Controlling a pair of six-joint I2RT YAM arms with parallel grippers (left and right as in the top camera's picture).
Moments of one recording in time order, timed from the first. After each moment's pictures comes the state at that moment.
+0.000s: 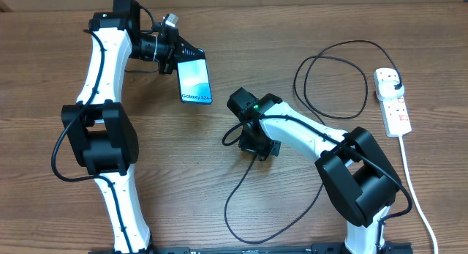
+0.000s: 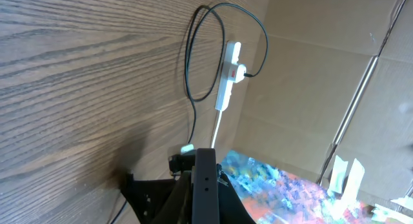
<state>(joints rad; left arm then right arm) 0.03 2.31 2.12 -1.25 1.12 -0.28 0.68 2.01 1.34 -0.93 0.00 0.94</state>
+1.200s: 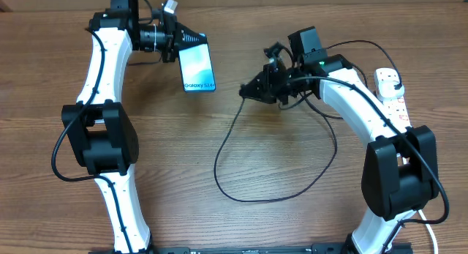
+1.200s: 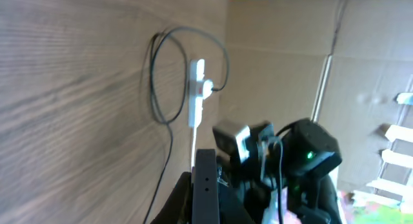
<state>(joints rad) 0.03 2.31 2.12 -1.00 1.24 -0.41 0.30 1.92 1.47 -0.63 -0.91 0.52</state>
